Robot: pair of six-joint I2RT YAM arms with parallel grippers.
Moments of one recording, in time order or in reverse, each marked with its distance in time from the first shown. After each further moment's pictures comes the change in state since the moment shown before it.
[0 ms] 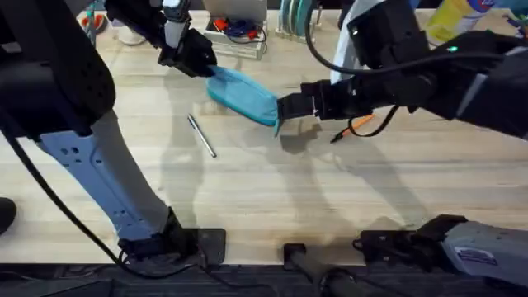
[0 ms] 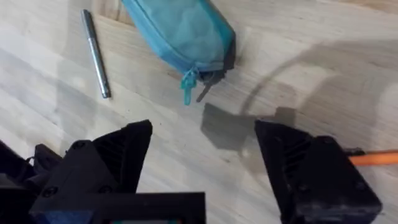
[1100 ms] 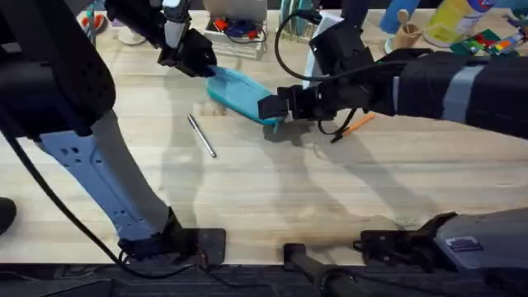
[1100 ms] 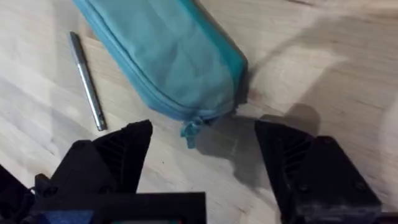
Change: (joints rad) left arm 0.000 0.000 0.000 0.000 0.000 0.000; right arm 0.054 0.234 0.002 0.236 0.000 0.102
